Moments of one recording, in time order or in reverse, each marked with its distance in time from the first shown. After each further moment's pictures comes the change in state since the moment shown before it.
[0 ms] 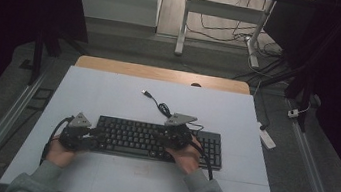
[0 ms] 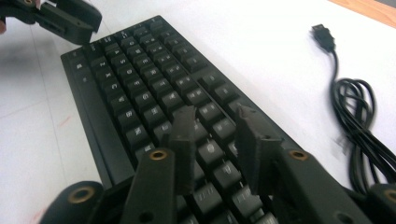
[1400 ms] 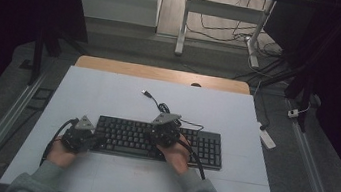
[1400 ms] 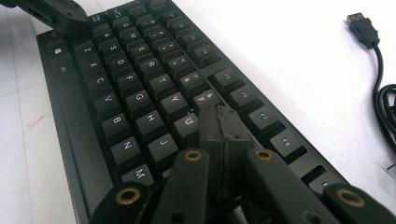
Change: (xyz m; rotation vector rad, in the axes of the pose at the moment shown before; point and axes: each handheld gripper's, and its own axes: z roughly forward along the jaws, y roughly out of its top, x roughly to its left) left arm -0.002 -0.003 0.010 0.109 0.020 0.067; right arm 0.007 0.005 0.044 0.065 0.011 -0.050
